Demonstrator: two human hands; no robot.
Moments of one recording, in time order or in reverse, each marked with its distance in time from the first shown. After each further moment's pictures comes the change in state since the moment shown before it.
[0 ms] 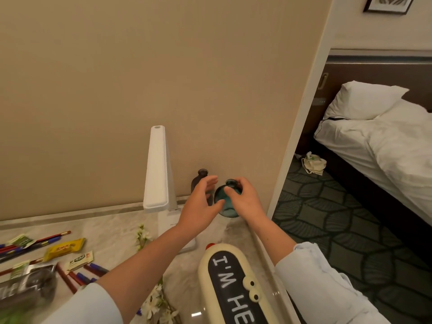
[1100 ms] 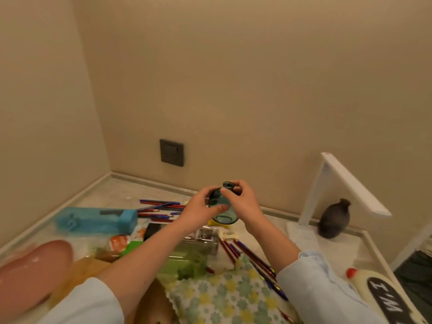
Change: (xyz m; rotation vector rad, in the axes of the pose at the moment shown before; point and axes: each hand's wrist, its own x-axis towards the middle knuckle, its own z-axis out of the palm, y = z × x) left_hand -0.178 -0.047 -0.323 -0.009 0.329 -0.210; right_hand -0.162 -0.193 0.280 0.137 -0.403 -0.118
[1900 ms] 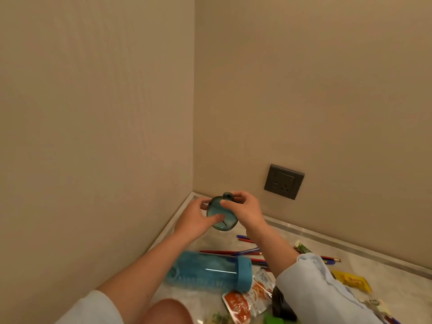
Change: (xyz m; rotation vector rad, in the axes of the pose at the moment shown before) left_hand 0.058 -0.147 -0.314 0.221 0.240 -0.230; right_hand 0.100 -0.055 0.327 0.080 -0.147 0.117
